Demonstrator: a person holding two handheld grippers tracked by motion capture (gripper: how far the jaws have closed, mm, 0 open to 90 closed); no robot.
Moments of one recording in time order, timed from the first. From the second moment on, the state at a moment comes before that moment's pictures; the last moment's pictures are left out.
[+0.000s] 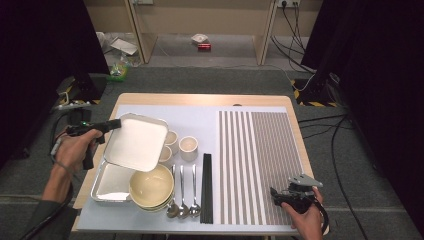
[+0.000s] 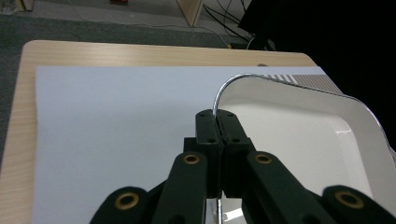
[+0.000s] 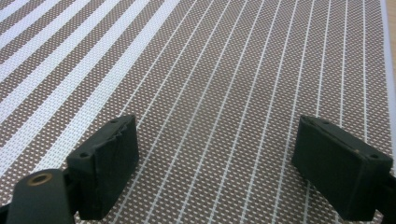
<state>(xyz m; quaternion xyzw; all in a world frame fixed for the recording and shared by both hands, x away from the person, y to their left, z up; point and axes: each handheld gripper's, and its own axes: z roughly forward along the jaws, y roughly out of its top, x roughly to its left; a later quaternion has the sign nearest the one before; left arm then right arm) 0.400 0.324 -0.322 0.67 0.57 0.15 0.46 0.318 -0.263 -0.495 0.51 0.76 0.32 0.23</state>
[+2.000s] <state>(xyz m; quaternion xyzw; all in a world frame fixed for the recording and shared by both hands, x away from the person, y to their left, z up) 0.430 0.158 -0.346 0.74 0.48 0.10 0.46 0.331 -0.157 -0.395 0.41 0.73 0.53 0.13</state>
